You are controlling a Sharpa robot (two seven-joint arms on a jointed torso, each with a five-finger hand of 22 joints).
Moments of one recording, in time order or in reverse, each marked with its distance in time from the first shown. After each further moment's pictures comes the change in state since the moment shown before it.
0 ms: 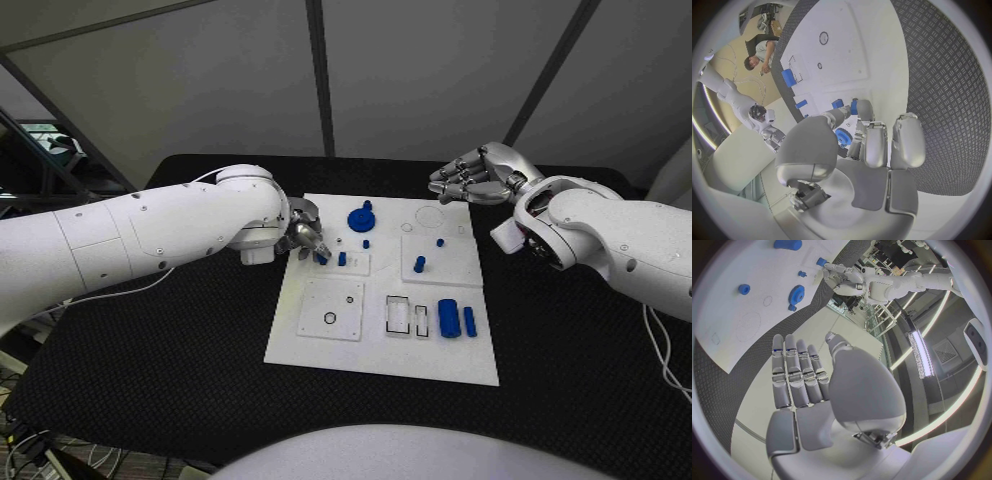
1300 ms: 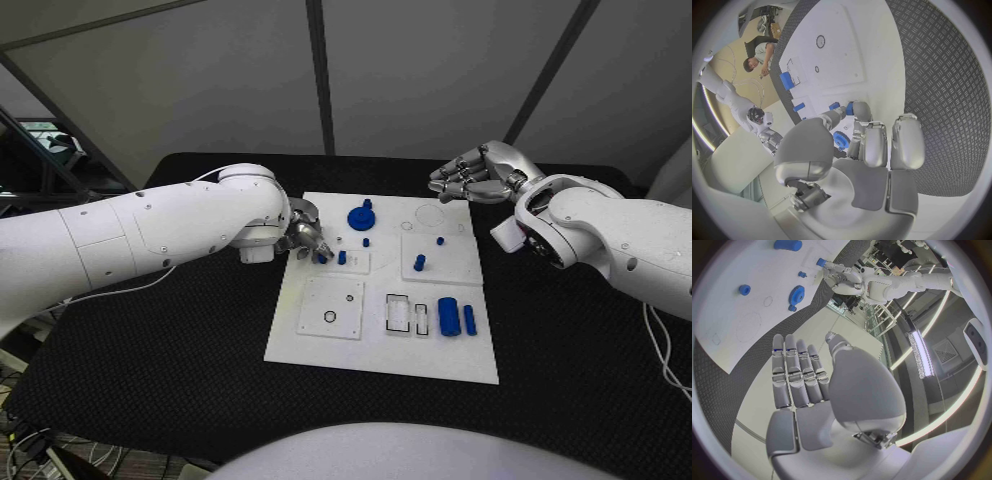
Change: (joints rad) left arm -0.002 0.014 -0.001 -0.021 -0.005 0.030 -0.003; left_hand -0.114 -0.035 -0.053 0.006 0.001 0.025 -0.025 0.035 -0.001 0.023 -0.016 0.028 0.031 0.000 -0.007 0.000 0.000 0.001 0.011 -0.011 0.008 0.000; right arm 0.000 -0.001 0.000 0.001 0.000 0.002 0.000; right_hand 0.000 0.000 -0.003 -0.003 0.000 0.000 0.000 0.000 0.000 0.000 0.000 0.000 0.000 0.000 0.000 0.000 -0.001 0.000 0.004 -0.004 0.000 -0.001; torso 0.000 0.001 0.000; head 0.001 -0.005
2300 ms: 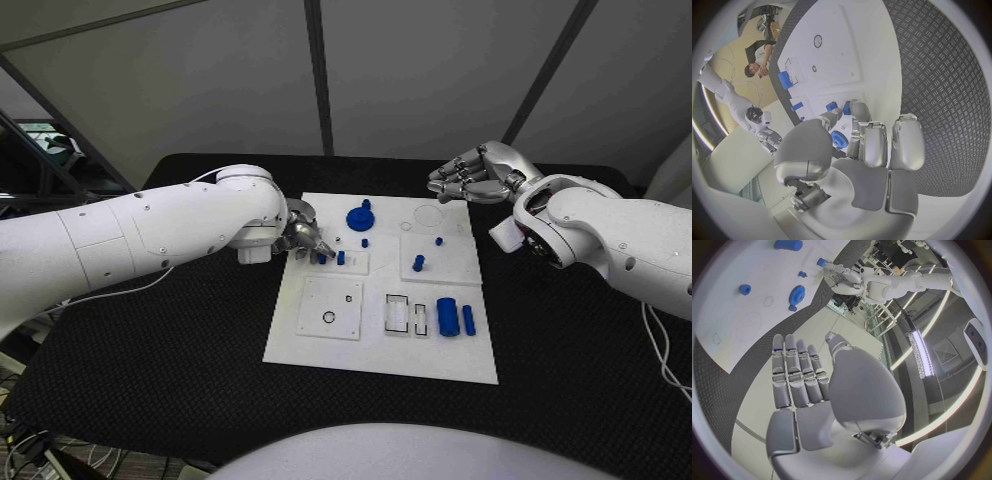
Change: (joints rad) left arm -0.002 0.001 -0.001 -0.014 0.001 -0.001 -0.002; left_hand -0.077 -0.011 -0.128 0.079 0.000 0.011 0.004 0.002 -0.019 0.000 0.000 0.020 0.019 0.000 0.000 0.000 0.000 0.000 0.007 0.000 0.004 0.000; right arm 0.000 0.000 0.000 -0.001 0.000 0.000 0.000; right_hand 0.000 0.000 0.000 0.000 0.000 0.000 0.000 0.000 0.000 0.000 0.000 0.000 0.000 0.000 0.000 0.000 -0.001 0.000 0.000 0.000 0.000 -0.001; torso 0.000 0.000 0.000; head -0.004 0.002
